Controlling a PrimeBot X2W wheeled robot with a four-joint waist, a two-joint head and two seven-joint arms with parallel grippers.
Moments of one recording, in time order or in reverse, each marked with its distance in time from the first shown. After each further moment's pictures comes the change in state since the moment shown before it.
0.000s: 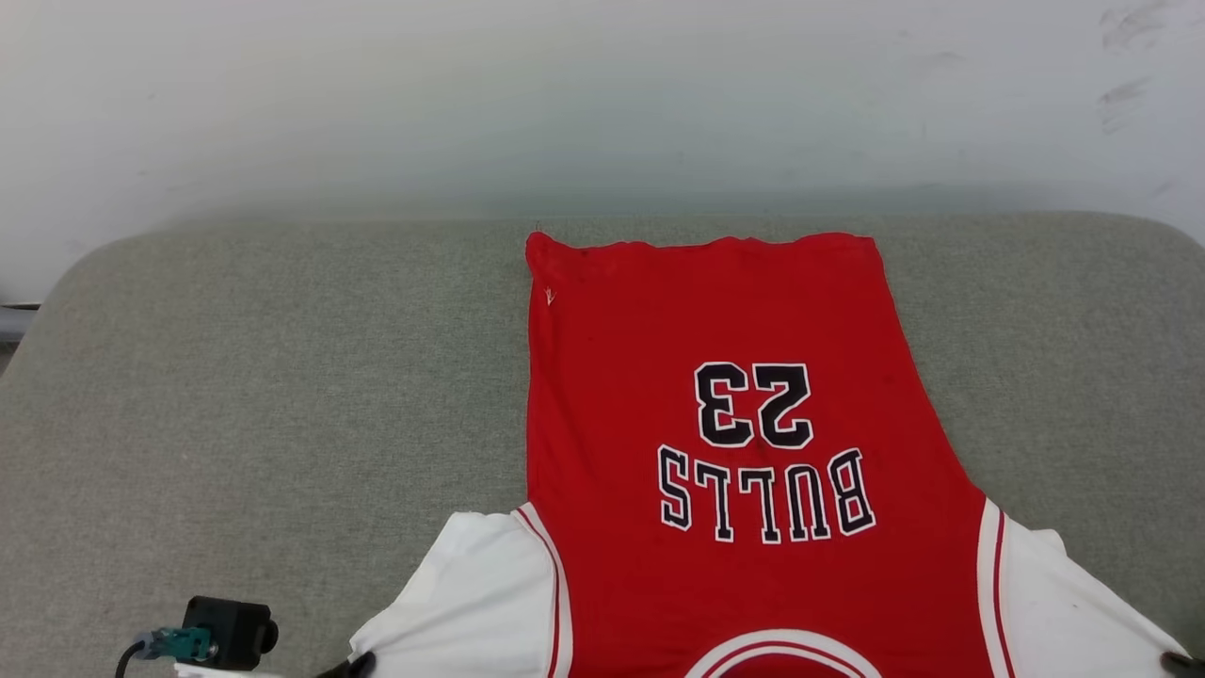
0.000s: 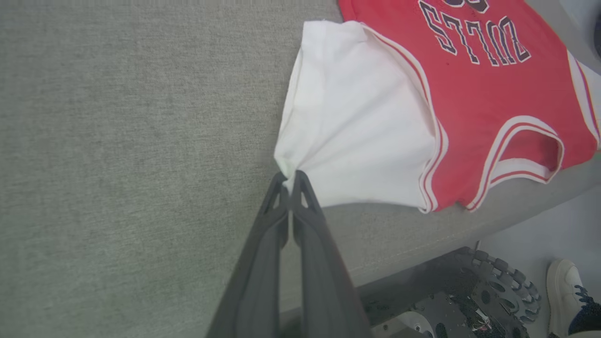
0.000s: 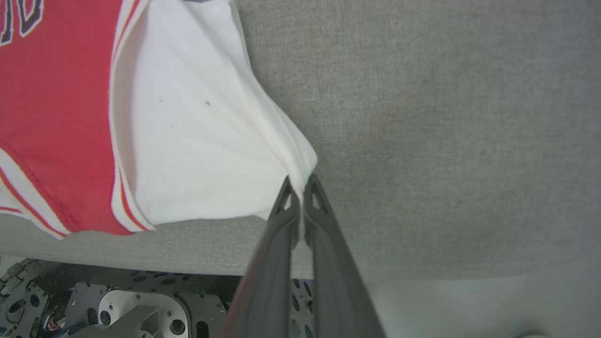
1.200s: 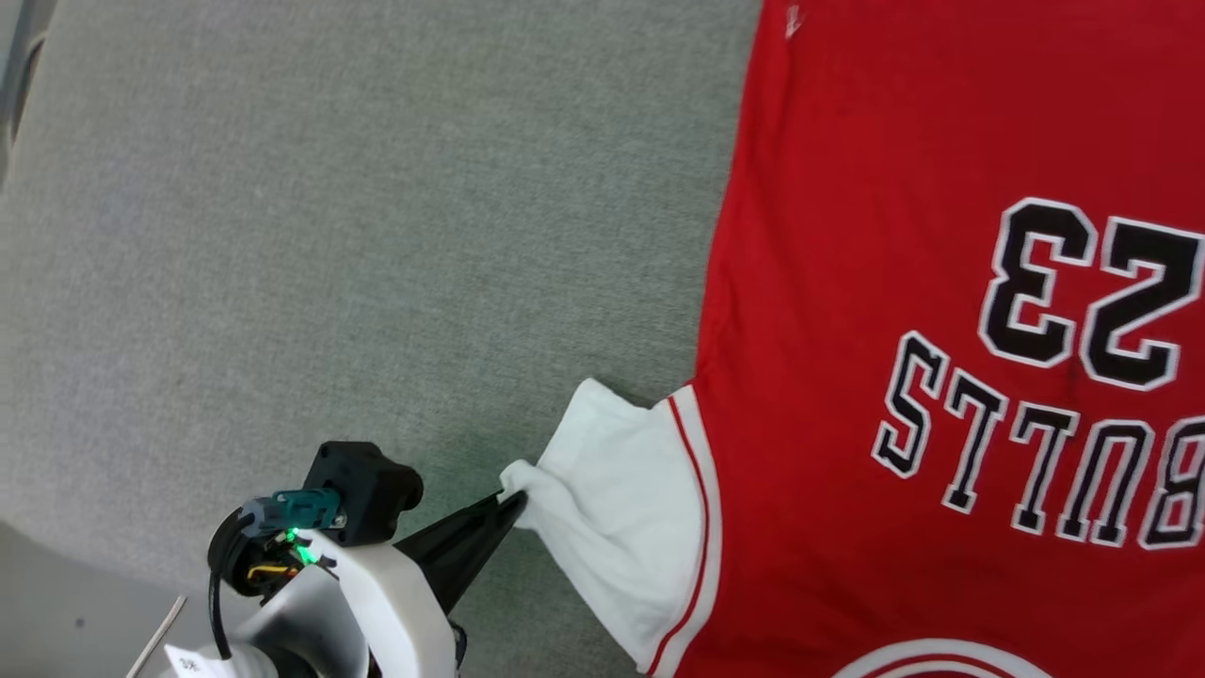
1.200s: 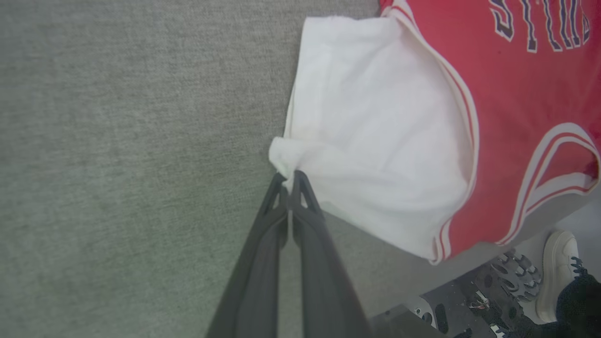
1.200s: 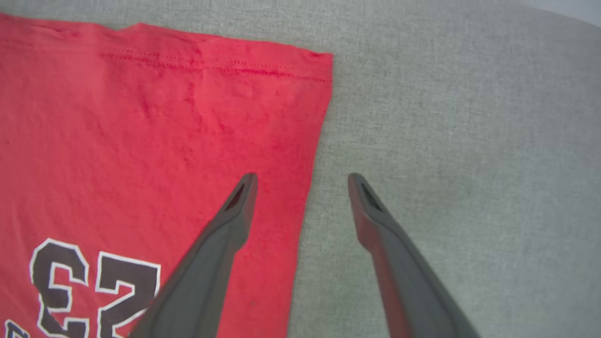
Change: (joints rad) left arm -0.297 -0.033 -0.085 -0.346 0.173 0.021 0.179; right arm -1.074 0.072 -0.147 -0.015 -0.395 -0.001 0.707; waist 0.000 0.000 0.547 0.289
